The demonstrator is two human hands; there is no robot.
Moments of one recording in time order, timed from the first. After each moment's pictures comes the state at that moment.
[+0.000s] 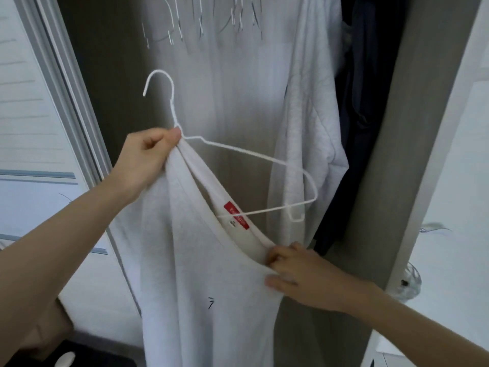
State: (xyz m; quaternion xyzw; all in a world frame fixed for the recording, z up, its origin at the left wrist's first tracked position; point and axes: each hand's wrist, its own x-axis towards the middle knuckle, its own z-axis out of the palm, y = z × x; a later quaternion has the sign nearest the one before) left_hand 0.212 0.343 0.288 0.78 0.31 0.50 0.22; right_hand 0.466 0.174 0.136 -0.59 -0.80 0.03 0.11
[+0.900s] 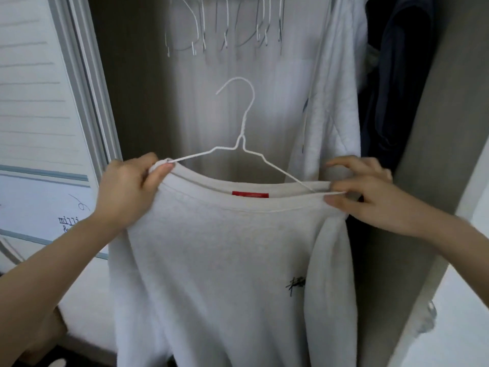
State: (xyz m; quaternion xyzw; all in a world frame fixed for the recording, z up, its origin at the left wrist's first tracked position) left_hand 0.165 0.368 0.252 0.78 0.39 0.48 -0.09; right_hand 0.530 0.189 0.270 -0.63 -0.73 -0.10 0.25
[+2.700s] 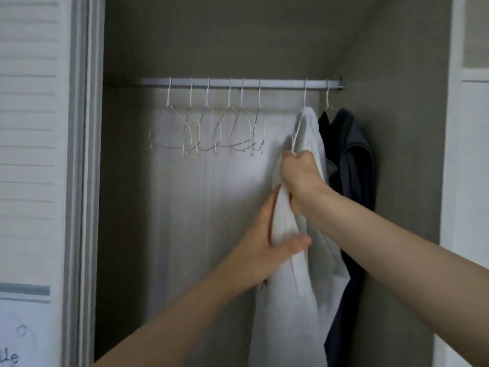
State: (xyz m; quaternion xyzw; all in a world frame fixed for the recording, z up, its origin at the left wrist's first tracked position) left_hand 0.317 0.317 0.330 0.83 -0.01 0.39 0.40; right_hand 0.398 0.275 0.443 -0.57 -0.41 0.04 0.71
